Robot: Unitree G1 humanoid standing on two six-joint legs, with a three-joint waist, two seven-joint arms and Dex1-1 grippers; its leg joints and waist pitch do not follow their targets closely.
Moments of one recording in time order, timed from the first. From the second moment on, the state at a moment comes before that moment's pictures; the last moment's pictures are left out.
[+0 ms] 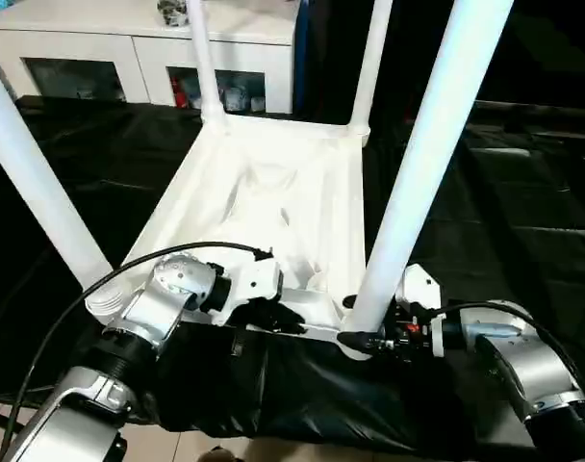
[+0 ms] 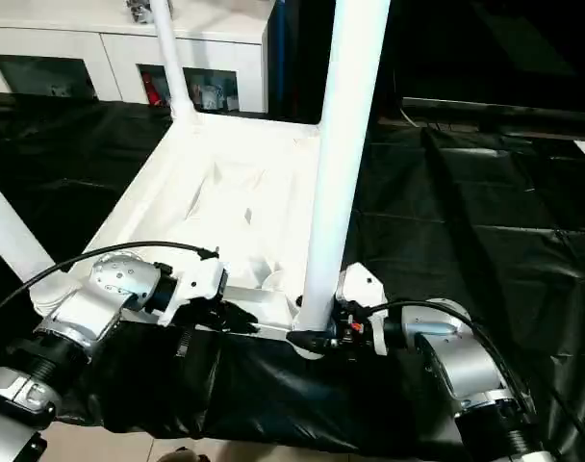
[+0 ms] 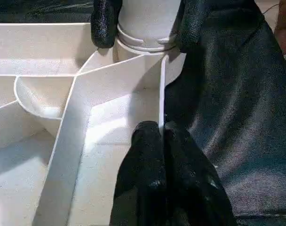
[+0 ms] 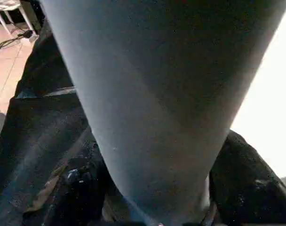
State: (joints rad) left arm -0.56 0.37 -0.35 0.57 0.02 -0.11 -1.37; right arm -0.24 -0.44 0.20 0.24 0.19 0.12 1.18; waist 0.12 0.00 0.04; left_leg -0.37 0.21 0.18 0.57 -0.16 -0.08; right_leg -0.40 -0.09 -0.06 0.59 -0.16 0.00
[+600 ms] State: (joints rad) left arm -0.52 0.26 -0.29 0.53 0.10 0.03 -1.04; right arm -0.28 -0.15 0.06 0.38 0.11 0.12 0.59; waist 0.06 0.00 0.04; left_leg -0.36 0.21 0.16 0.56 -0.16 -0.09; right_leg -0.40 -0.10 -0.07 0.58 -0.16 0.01
